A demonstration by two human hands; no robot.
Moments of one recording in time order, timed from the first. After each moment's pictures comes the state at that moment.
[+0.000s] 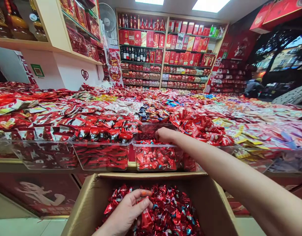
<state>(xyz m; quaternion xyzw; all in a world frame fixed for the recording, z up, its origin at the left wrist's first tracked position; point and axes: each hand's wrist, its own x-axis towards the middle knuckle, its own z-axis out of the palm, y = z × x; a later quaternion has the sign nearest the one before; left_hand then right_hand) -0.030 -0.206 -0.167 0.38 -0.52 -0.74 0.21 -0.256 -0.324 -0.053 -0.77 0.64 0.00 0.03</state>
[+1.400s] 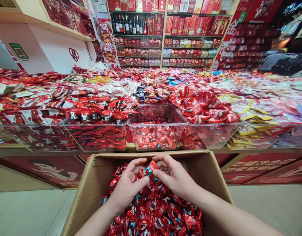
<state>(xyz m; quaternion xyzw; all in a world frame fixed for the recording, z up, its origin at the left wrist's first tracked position) -0.042 -0.199 -0.167 0.33 -0.55 -0.70 0.32 -0.197 -0.151 -0.156 -0.56 0.51 -0.48 0.44</state>
